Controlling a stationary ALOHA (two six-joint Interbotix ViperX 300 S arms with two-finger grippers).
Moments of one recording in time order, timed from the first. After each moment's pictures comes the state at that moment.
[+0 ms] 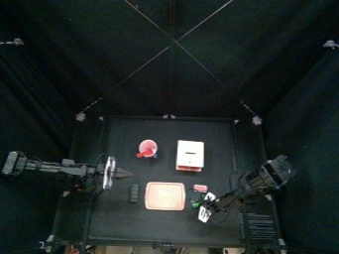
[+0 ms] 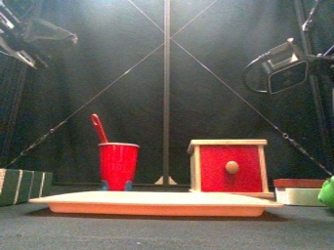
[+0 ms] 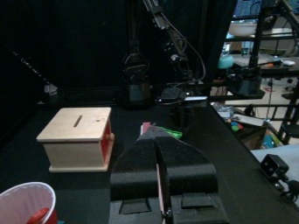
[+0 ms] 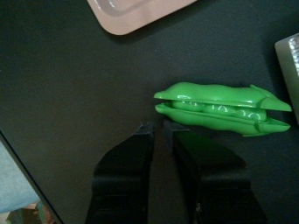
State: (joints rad) left arm -0.03 -0.96 1.28 0.04 -0.37 0.00; right arm 0.53 -0.05 0.82 -0.37 0.41 1.33
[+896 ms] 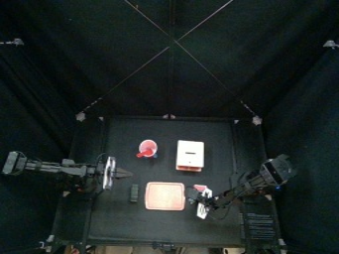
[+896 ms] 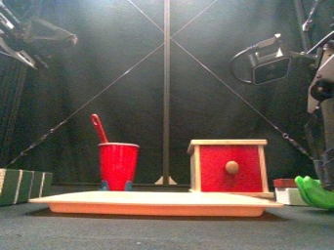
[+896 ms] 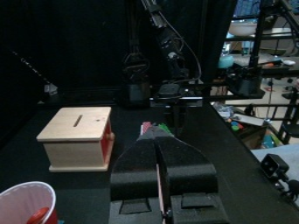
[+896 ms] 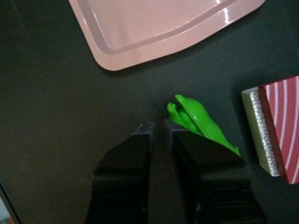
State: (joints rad) left arm -0.03 -0.96 1.28 0.04 -0.37 0.00; right arm 0.45 -0.06 0.82 -0.54 0.41 1.32
